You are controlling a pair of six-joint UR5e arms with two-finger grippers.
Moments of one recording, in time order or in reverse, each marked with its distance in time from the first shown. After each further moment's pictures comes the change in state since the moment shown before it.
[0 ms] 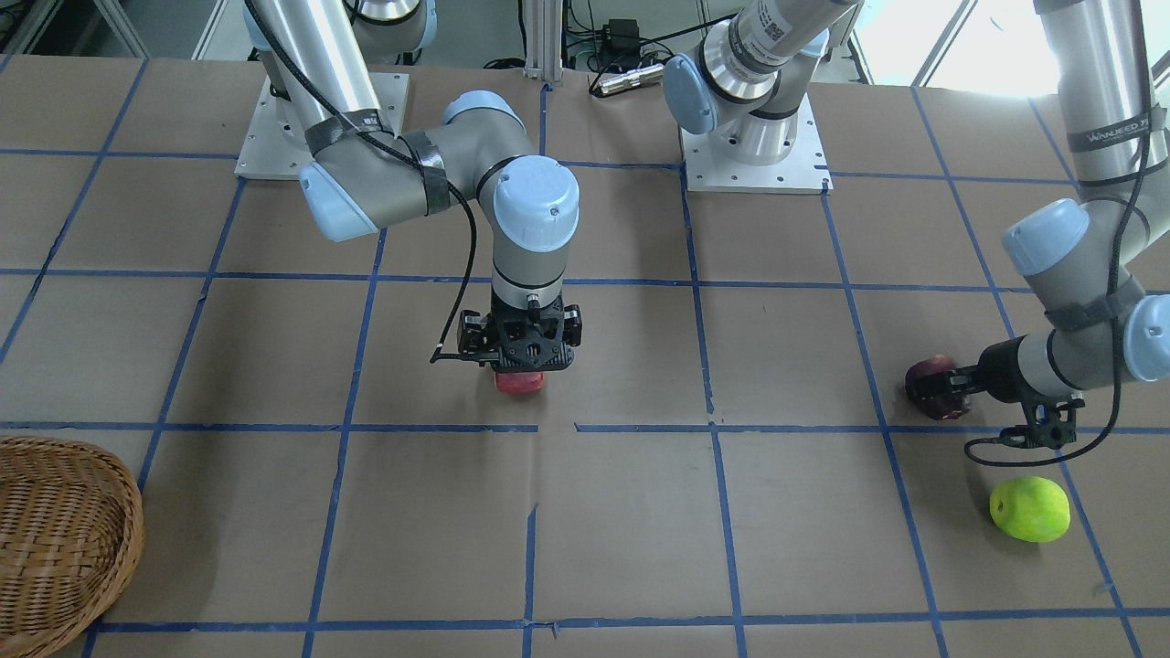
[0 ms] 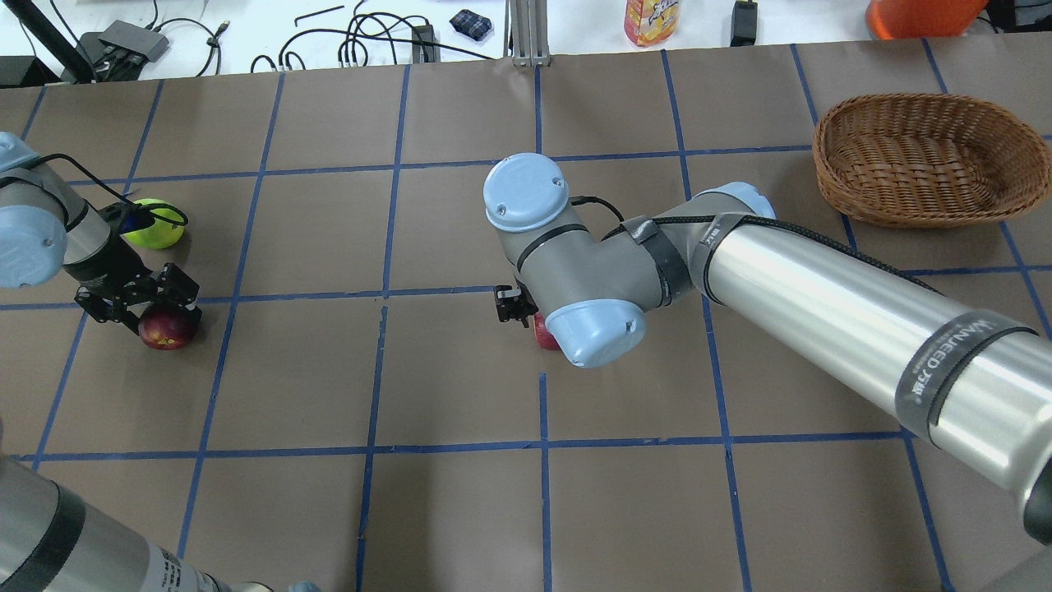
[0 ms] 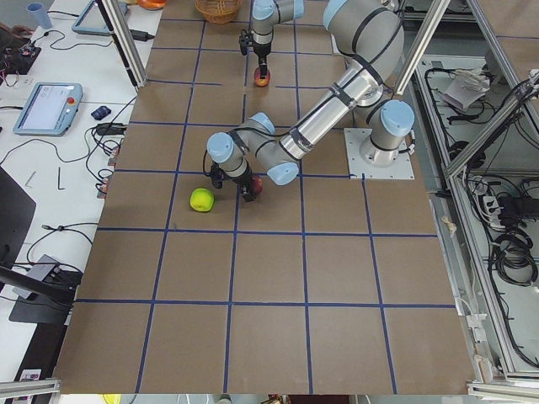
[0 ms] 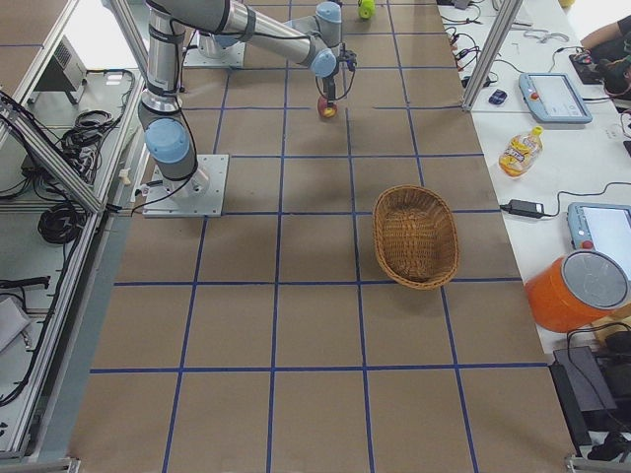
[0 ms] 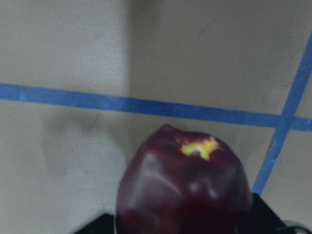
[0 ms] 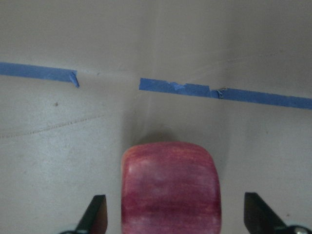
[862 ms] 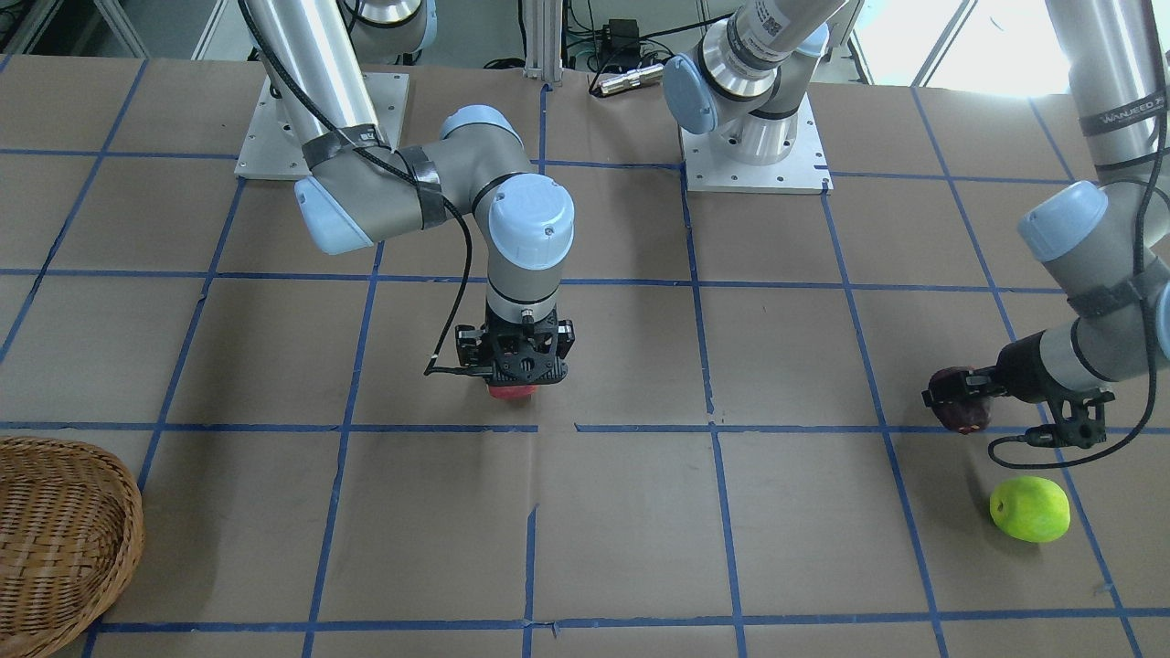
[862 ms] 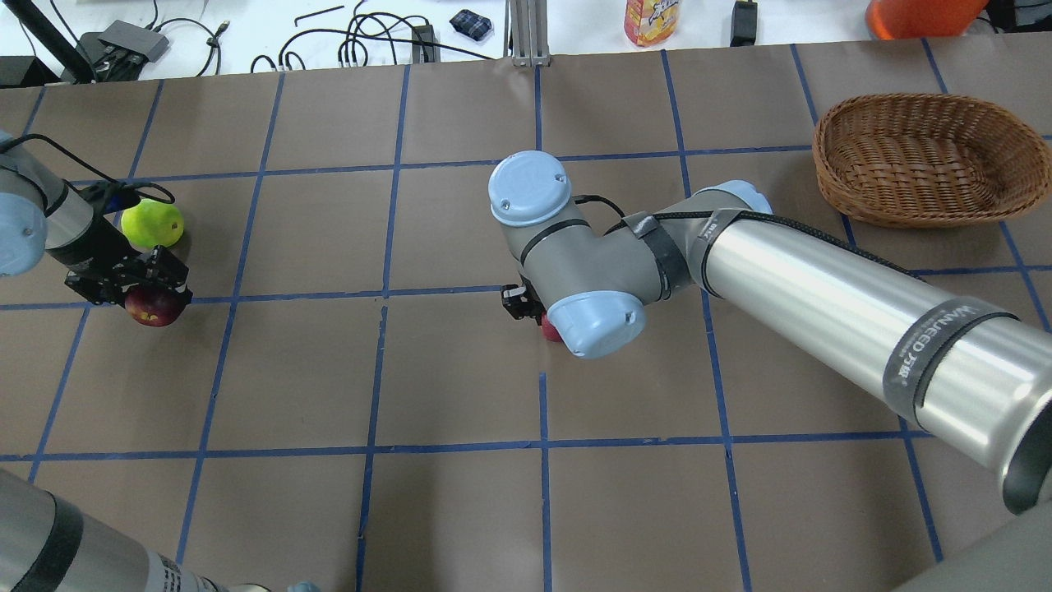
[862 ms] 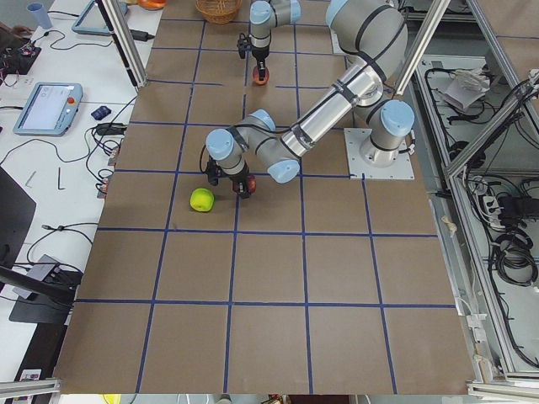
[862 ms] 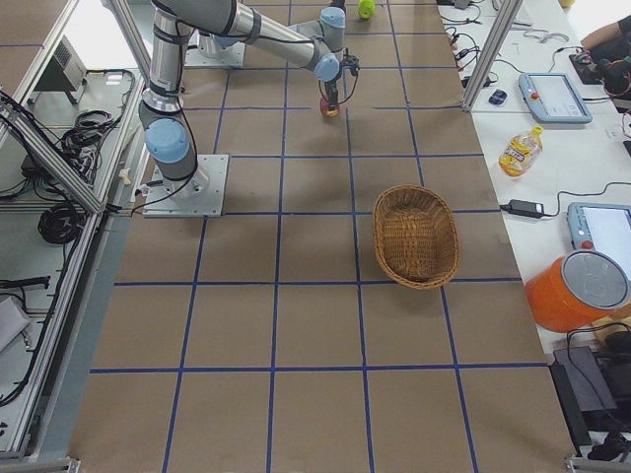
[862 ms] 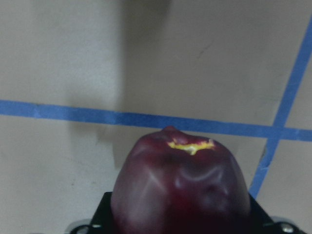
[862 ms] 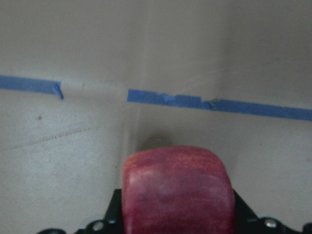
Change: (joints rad) left arm -0.018 0.045 0.046 -0.004 -0.057 0.010; right arm -0.036 0.003 -0.031 0.021 -0.008 -0.015
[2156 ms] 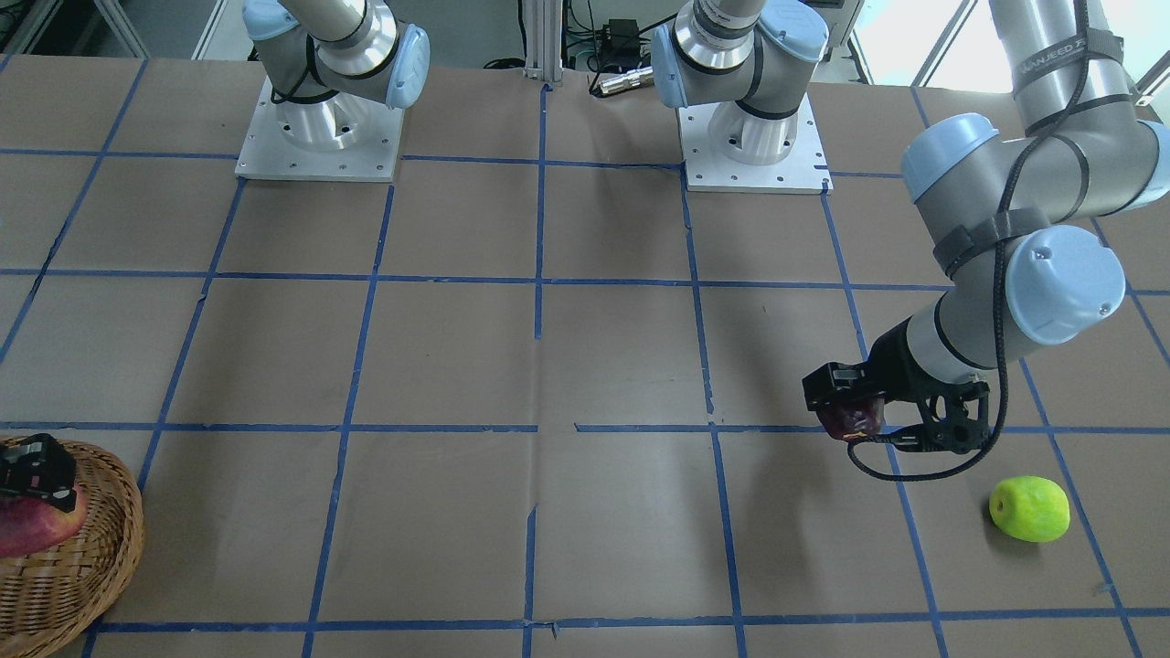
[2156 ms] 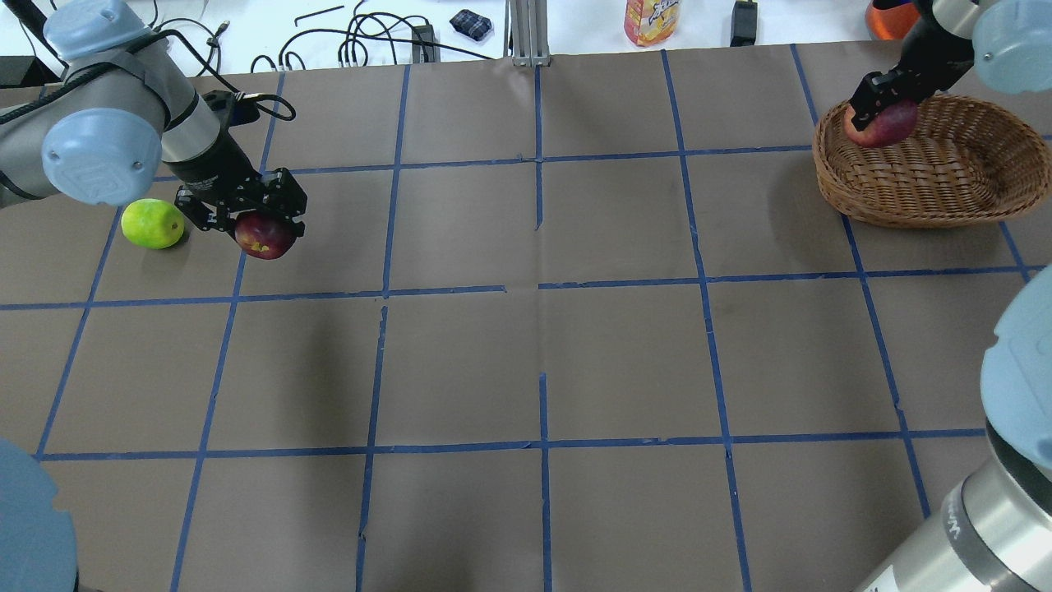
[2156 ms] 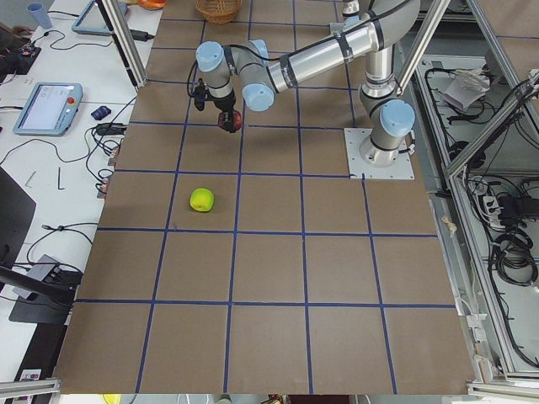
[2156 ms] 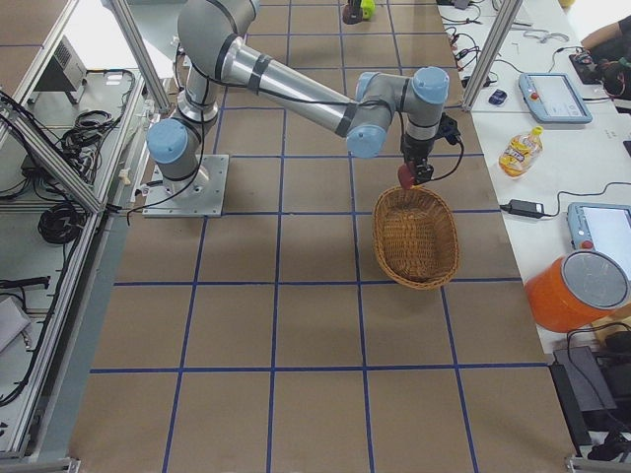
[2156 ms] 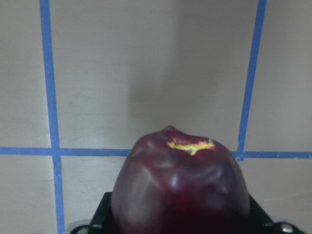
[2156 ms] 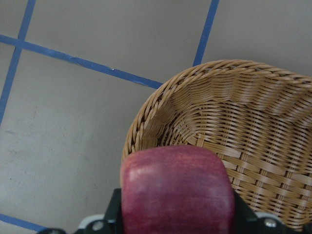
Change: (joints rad) left arm -0.350 0.109 0.061 -0.112 -0.047 -0.298; right arm -0.772 0.066 -0.390 0.206 0.176 -0.977
